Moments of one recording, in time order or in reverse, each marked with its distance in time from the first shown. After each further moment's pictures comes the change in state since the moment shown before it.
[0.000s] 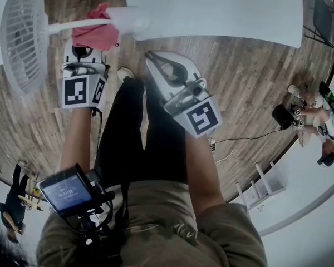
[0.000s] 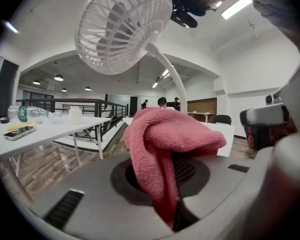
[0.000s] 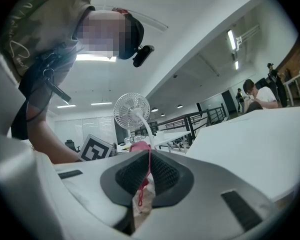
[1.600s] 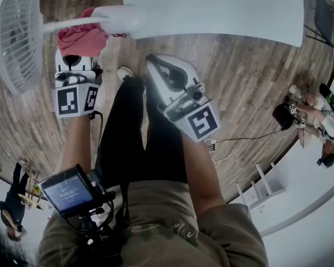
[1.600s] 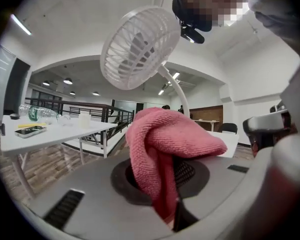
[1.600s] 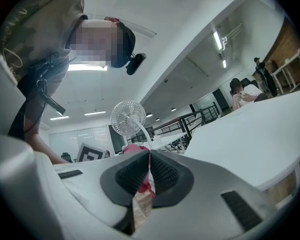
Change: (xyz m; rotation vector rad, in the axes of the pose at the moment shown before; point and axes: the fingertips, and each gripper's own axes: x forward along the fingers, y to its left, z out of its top) left arm -0.026 0.019 0.013 -0.058 -0.077 0.080; right arm -0.010 0.002 0.006 0.115 -0.072 -0.050
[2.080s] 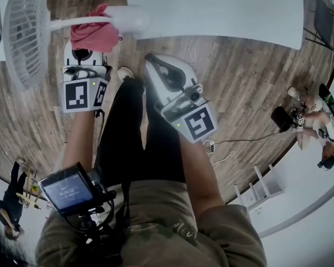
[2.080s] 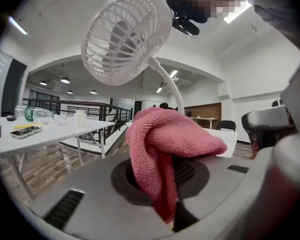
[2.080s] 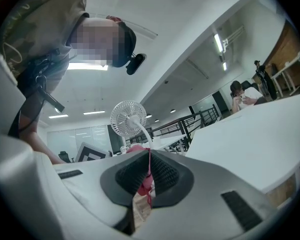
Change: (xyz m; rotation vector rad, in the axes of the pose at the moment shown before) left arm 0.017 -0.018 -0.002 0.024 0.025 -0.029; right arm 0.011 0.001 0.005 -0.022 -0.016 -0.023
